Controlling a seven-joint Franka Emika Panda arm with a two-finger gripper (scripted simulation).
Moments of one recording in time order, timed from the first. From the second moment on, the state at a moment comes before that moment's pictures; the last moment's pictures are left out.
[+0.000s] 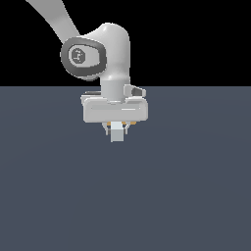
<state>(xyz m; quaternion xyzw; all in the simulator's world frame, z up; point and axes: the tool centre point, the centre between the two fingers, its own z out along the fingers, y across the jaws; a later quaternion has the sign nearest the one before) -0.030 0.090 0.049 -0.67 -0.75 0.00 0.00</state>
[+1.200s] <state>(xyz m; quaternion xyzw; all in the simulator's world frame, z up) -0.017 0.164 0.058 -0.66 -0.75 0.00 0.00</state>
